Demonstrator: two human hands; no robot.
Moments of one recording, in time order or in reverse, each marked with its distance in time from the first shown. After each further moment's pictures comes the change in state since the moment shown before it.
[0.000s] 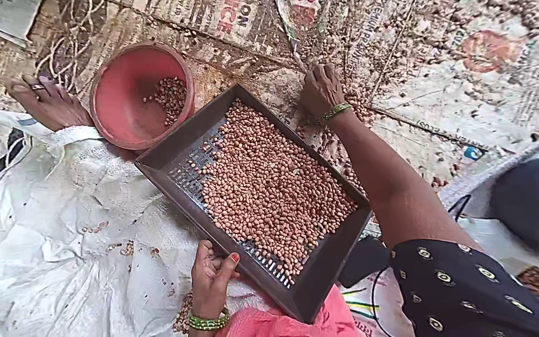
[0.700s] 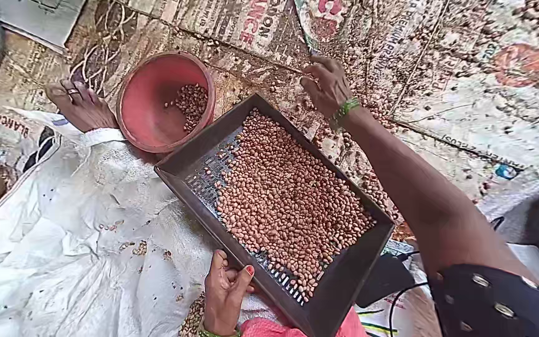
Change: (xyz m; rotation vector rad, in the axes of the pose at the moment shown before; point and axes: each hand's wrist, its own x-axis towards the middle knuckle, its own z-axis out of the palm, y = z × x) left_hand -0.006 0.004 -0.001 0.035 0.007 -0.049; right_hand 0.010 -0.038 -0.034 0.441 0.074 -0.129
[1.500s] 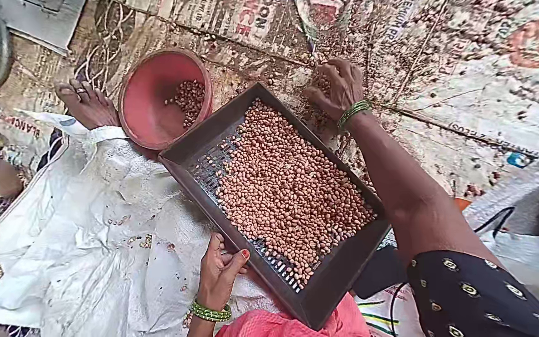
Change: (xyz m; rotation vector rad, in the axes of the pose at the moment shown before) left_hand 0.017 0.011 -0.007 0.049 -0.054 -0.048; right_hand -0.021 0.063 0.020 -0.168 0.050 0.059
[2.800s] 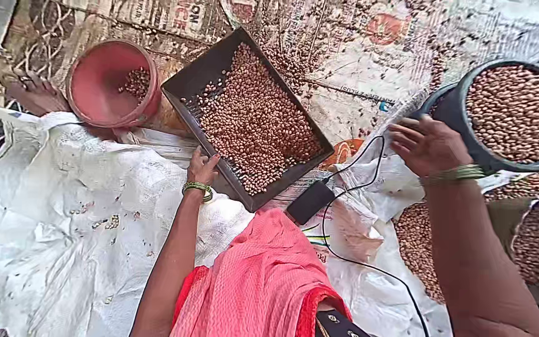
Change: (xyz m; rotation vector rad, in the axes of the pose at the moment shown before) left_hand 0.086 0.008 0.070 0.328 -0.137 0.043; right_hand -0.341 0.010 -0.238 1.182 0.434 1.086
